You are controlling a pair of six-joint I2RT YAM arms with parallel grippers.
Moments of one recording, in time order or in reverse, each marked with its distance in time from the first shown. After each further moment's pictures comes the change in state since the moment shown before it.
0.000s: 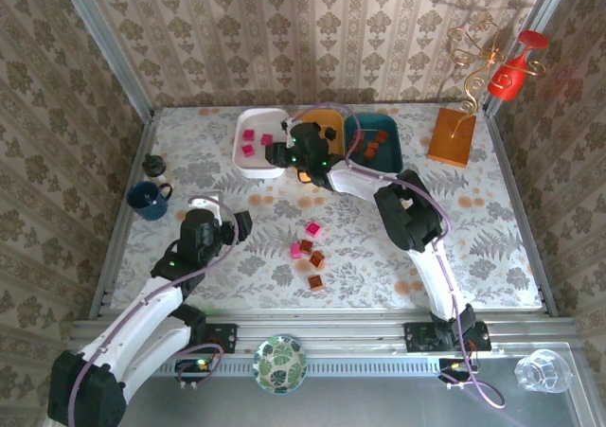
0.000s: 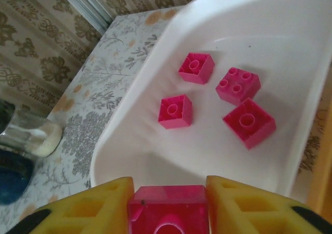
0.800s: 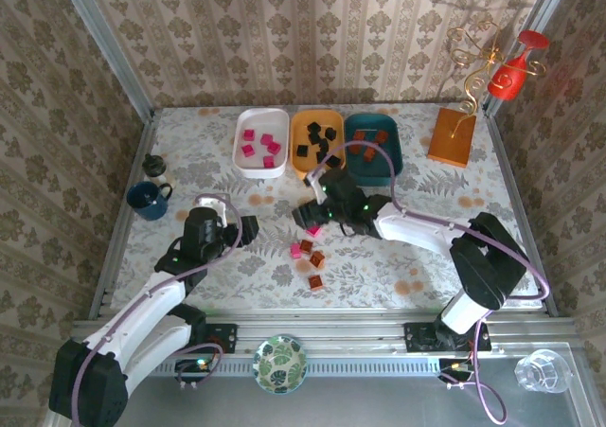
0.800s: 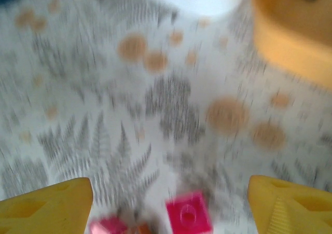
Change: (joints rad) left arm 0.012 0.070 0.000 0.019 0.126 -0.007; right arm 0.136 -0.704 -0.801 -0.245 0.085 -0.299
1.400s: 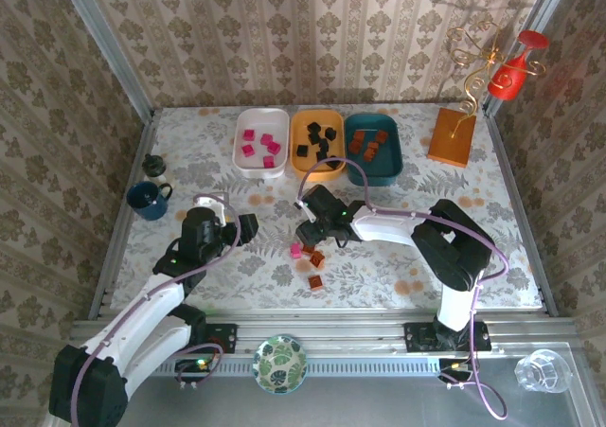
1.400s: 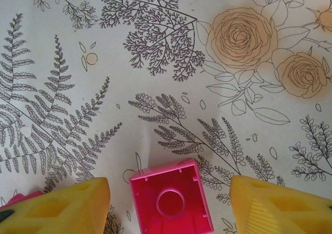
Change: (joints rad) left arm 0.001 -0.026 -0.001 0.008 0.006 0.000; right arm 0.037 0.201 0.074 -0.092 0.098 -0.075
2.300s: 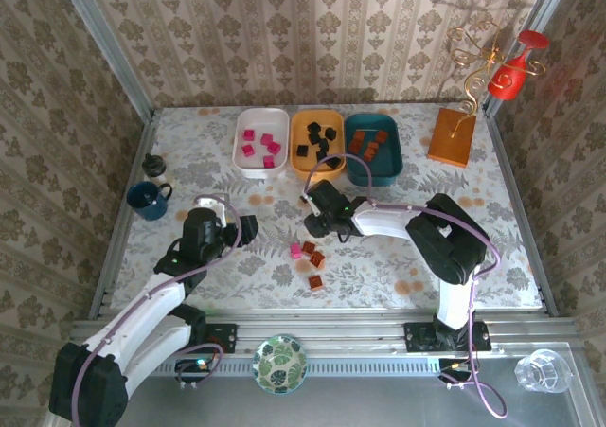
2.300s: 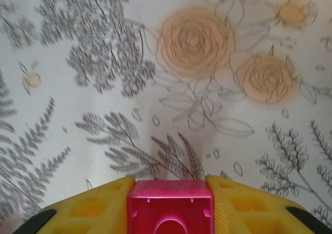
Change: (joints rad) left arm 0.000 0.012 -0.012 0.004 -0.013 -0.005; right arm -0.051 0.042 0.007 0.068 -0.008 0.041
